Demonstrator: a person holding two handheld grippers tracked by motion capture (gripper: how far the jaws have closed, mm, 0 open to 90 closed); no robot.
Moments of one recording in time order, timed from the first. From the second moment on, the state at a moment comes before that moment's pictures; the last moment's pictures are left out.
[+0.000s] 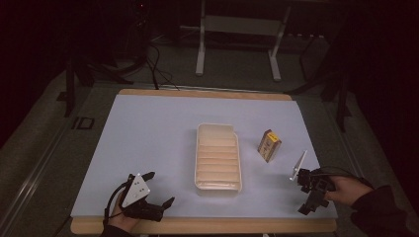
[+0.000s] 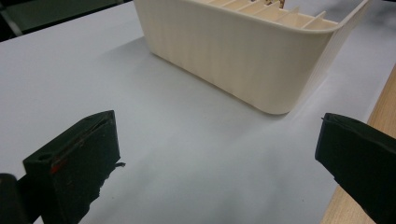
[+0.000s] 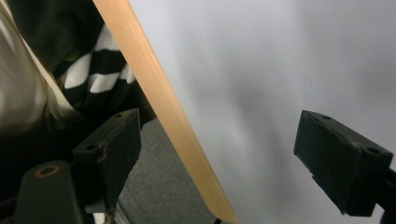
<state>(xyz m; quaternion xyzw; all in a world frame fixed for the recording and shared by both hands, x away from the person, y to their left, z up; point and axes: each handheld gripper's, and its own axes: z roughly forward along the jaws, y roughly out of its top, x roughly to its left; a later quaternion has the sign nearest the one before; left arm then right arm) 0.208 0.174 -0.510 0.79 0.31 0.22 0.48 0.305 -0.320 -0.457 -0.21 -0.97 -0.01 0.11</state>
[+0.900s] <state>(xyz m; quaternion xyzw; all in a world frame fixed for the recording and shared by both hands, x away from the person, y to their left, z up) 0.207 0.175 -0.510 0.79 0.31 0.22 0.48 0.318 -0.241 -0.437 -0.10 -0.99 -0.04 0.09</state>
